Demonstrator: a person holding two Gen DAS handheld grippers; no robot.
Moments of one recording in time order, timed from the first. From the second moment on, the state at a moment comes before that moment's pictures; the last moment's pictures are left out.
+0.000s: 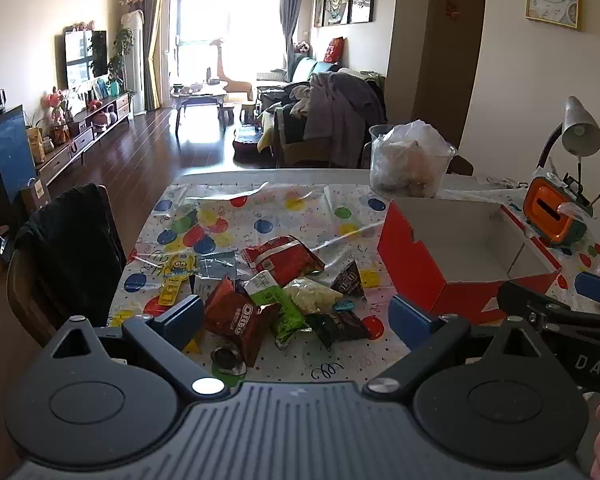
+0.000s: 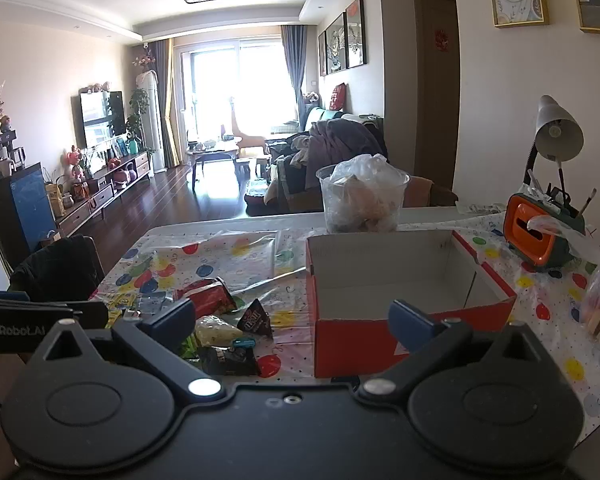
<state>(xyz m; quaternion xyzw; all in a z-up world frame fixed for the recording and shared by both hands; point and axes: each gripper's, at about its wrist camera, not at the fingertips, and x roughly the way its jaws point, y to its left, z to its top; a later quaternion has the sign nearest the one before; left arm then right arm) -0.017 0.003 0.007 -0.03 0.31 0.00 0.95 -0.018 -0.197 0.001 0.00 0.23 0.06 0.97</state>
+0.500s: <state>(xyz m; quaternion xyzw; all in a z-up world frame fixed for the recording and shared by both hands) -0.018 0.001 0.009 -0.03 0.31 -0.01 0.95 -0.021 -0.195 0.002 0.01 0.23 0.05 0.97</state>
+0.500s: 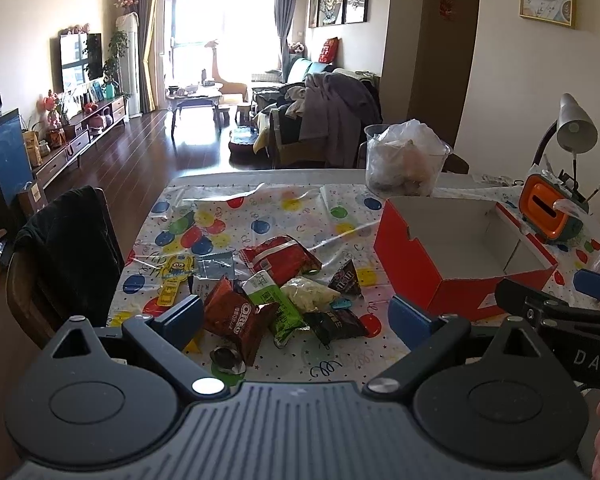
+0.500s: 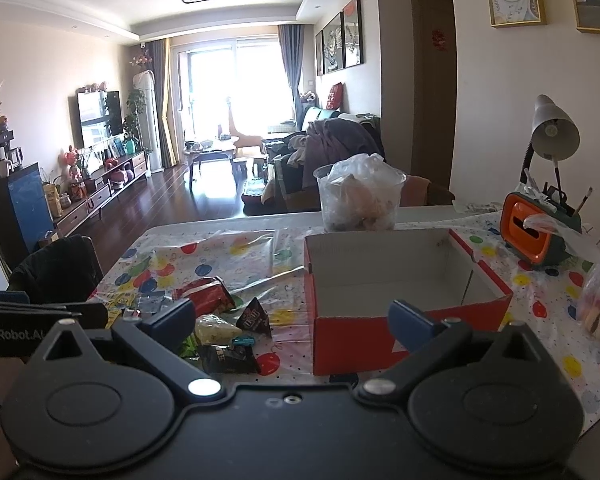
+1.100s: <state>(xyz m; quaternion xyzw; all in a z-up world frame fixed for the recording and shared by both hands) -0.019 0.006 0.007 -0.03 0.31 -0.01 0.95 -0.026 -0.197 0.003 0.01 0.23 0.05 0.97</state>
